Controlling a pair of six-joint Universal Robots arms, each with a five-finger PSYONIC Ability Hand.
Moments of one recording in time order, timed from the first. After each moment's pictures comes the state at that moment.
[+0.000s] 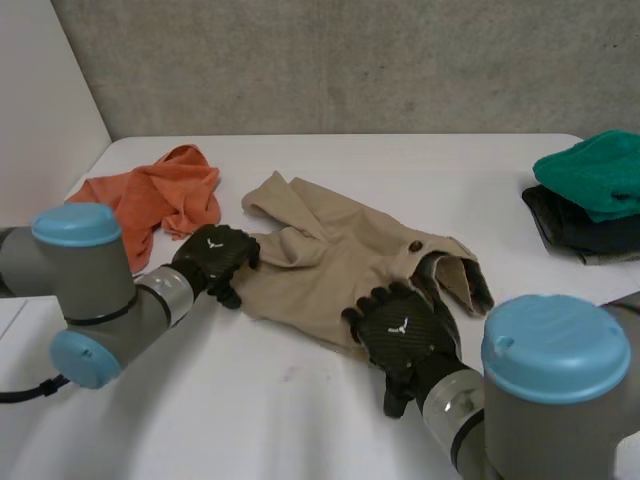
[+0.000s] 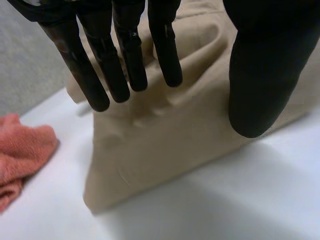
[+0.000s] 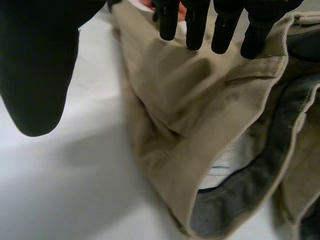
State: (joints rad) left arm 4.40 -2.24 -1.47 3.37 -1.24 3.54; right arm 2.30 -1.24 1.78 -0.12 1.61 2.76; left_hand 0.65 0.64 0.64 0.64 0.46; right_hand 0.23 0.22 0.21 0.21 0.05
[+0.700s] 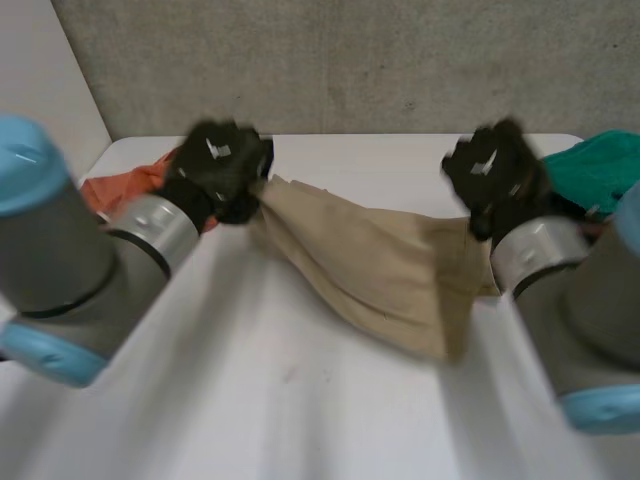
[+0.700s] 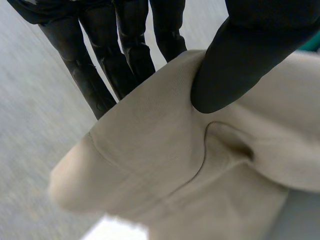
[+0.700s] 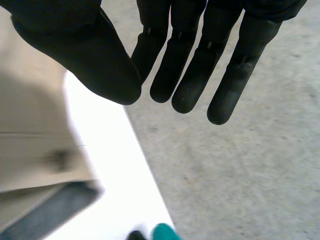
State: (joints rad) left arm 4.22 -1.79 -1.49 3.31 -1.42 3.45; right arm 2.07 -1.40 1.58 -0.21 1.66 2.33; left_hand 1.14 1.20 1.19 1.20 0.99; right_hand 1.14 1.18 1.19 1.20 1.02
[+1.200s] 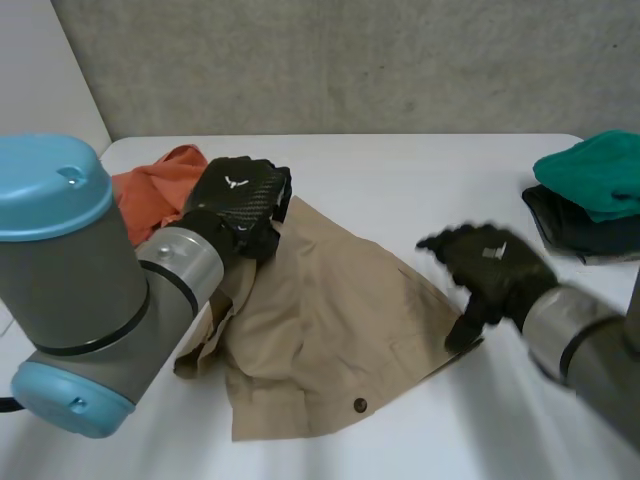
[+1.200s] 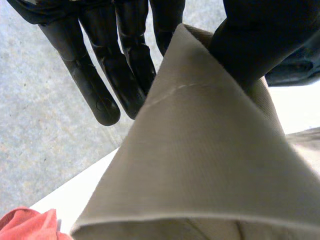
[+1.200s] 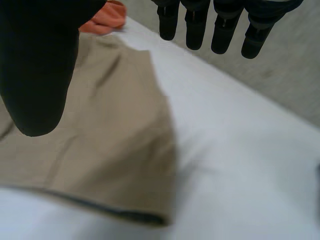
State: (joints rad) left arm 4.10 -1.86 -1.47 3.21 -1.58 3.33; right arm 1.99 -1.45 1.75 0.12 1.44 2.91; left_hand 1.14 1.20 1.19 1.20 1.00; right_hand 0.23 0.22 0.21 0.21 0.05
